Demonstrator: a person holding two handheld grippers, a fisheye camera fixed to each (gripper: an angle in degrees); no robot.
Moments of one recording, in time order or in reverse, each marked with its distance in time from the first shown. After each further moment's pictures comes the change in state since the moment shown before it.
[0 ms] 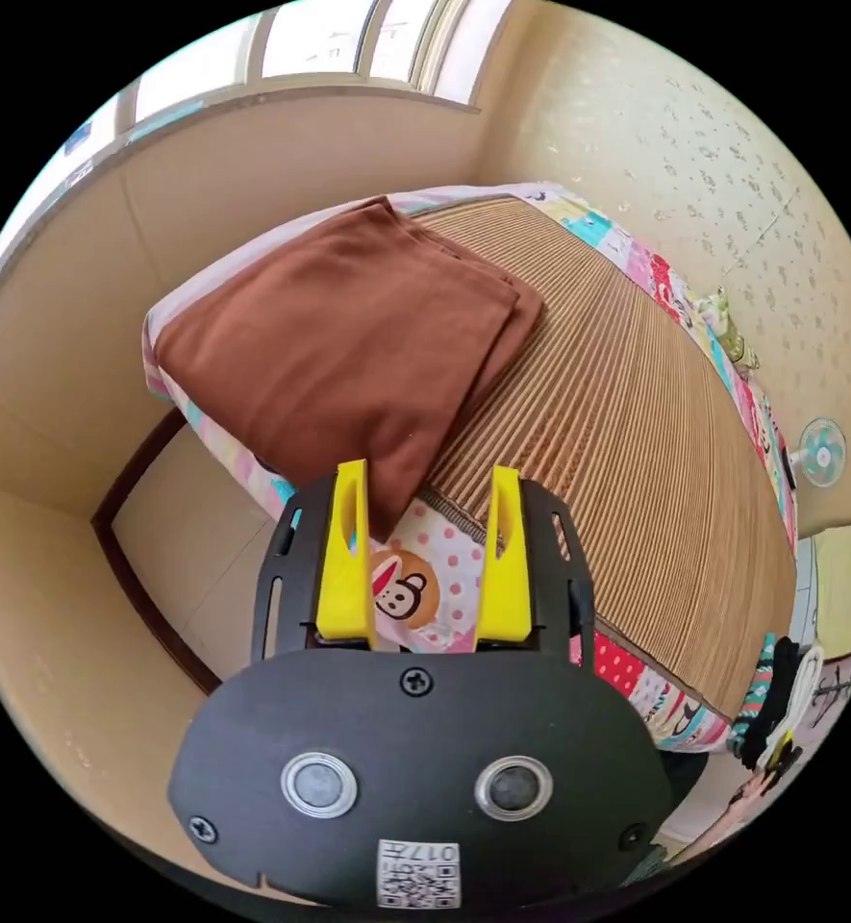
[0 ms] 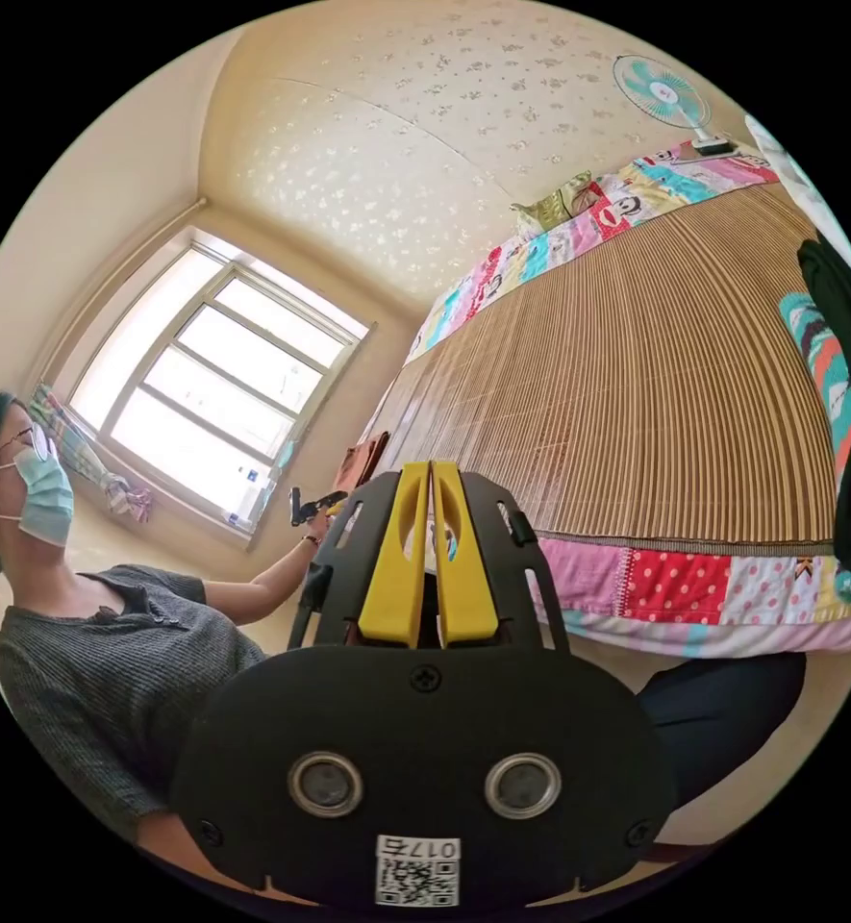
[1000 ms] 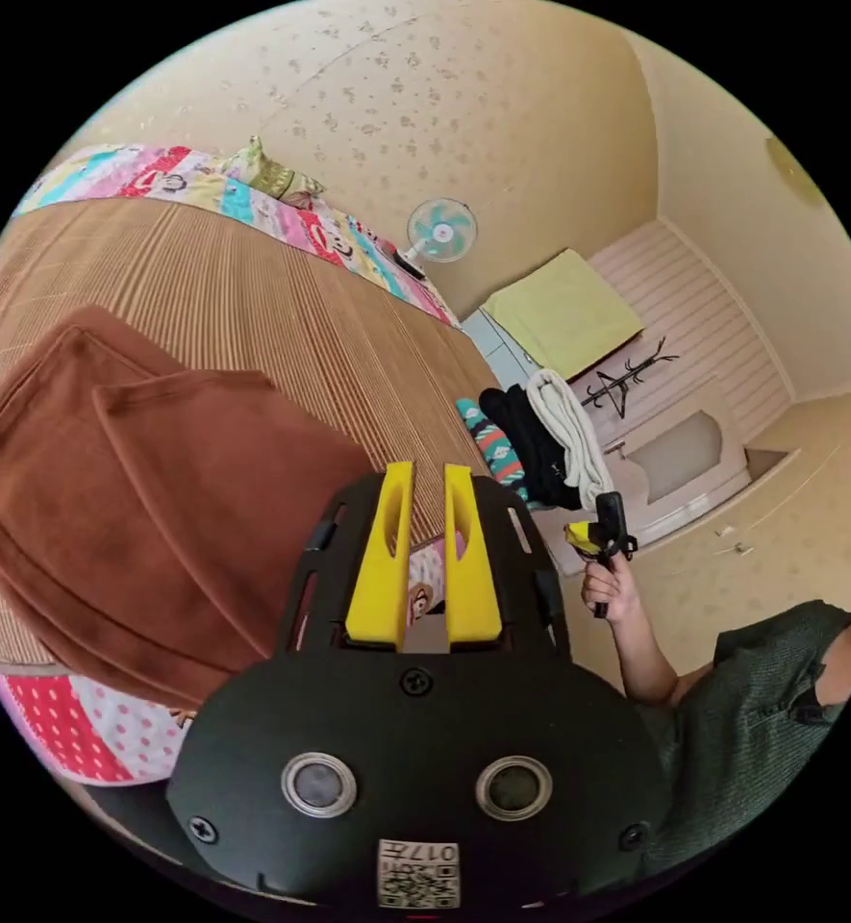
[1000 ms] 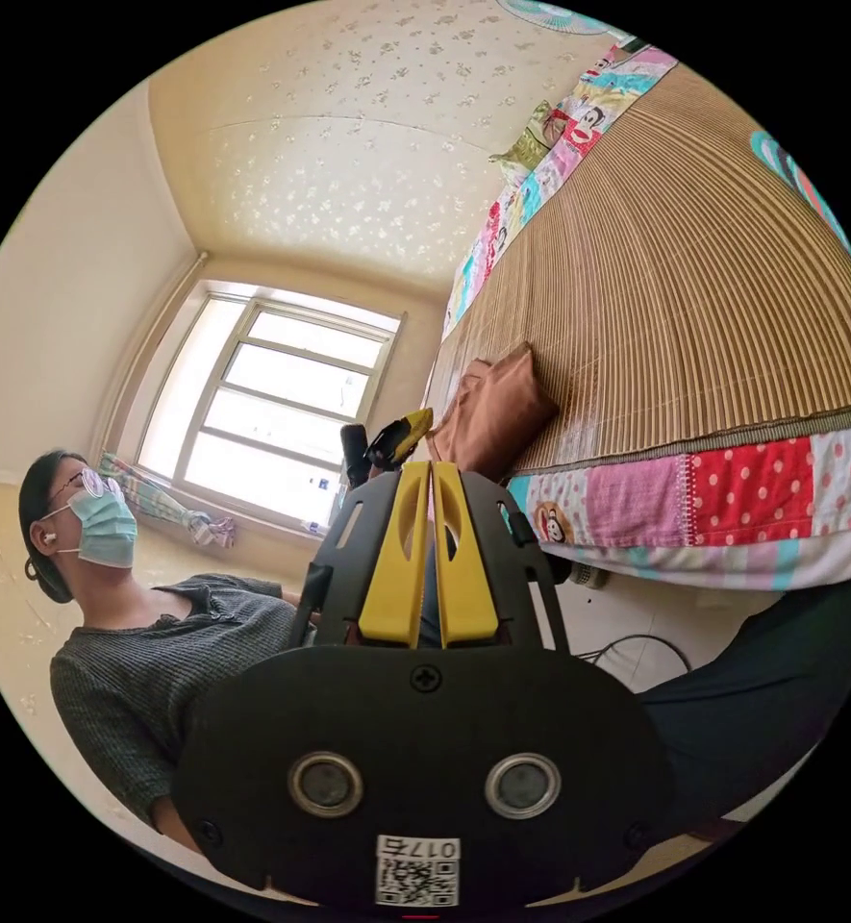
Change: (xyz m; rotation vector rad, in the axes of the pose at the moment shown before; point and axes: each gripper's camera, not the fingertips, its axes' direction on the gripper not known) left arm 0.398 0.203 -0.103 -0.267 0.954 0.710; right arm 0.137 0.132 -0.063 -0.059 -0.255 0.197
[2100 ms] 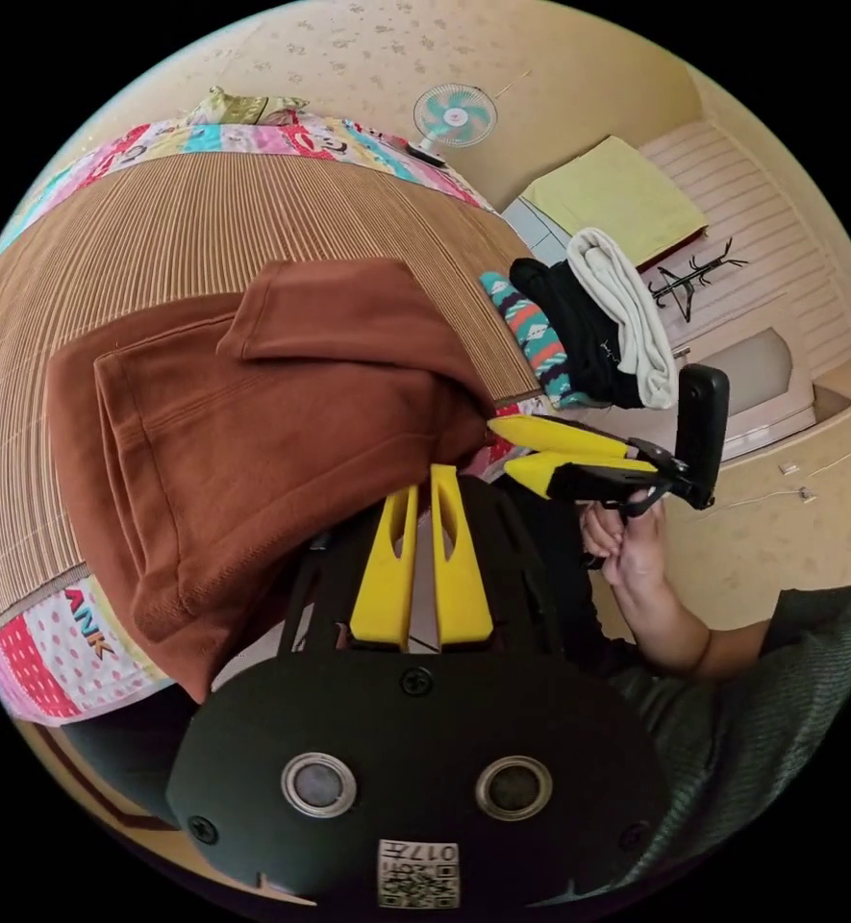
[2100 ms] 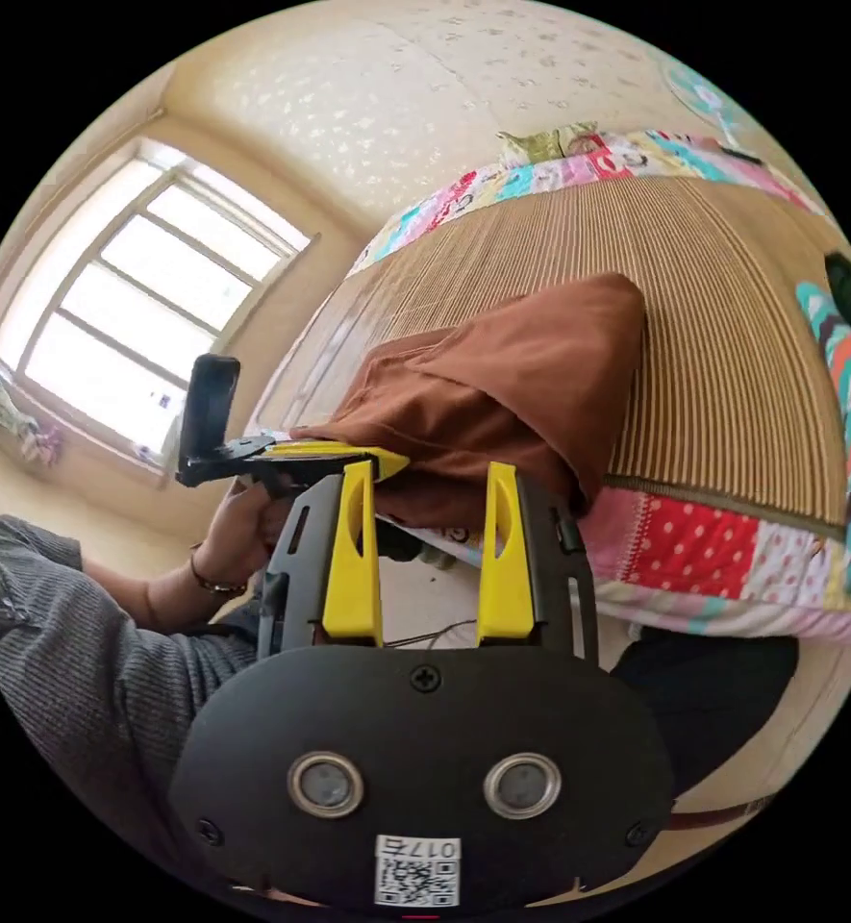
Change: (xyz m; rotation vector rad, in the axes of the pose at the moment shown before) left arm 0.162 0.132 0.245 -0.296 -0.214 0.041; right arm 0.087 0.119 0.181 -0.145 0.569 -0.244
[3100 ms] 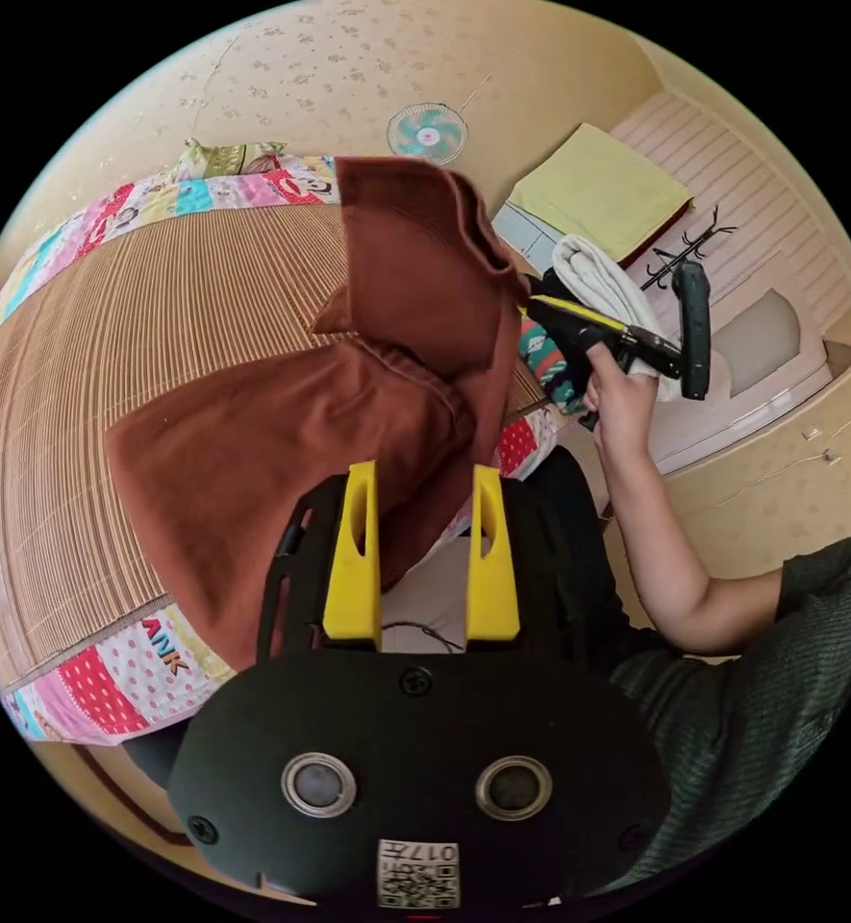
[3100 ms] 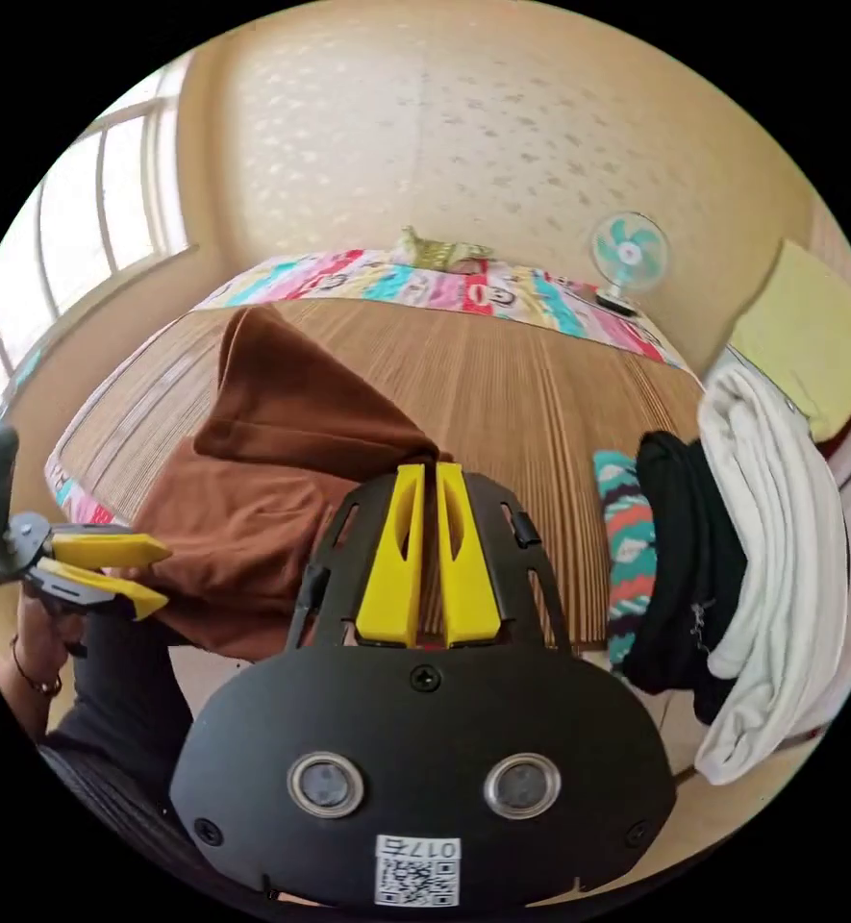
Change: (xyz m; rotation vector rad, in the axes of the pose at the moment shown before) left arm 0.088 -0.044 -0.058 0.051 -0.097 0.101; right arm 0.037 -0.049 0.011 0.209 0.674 -0.033
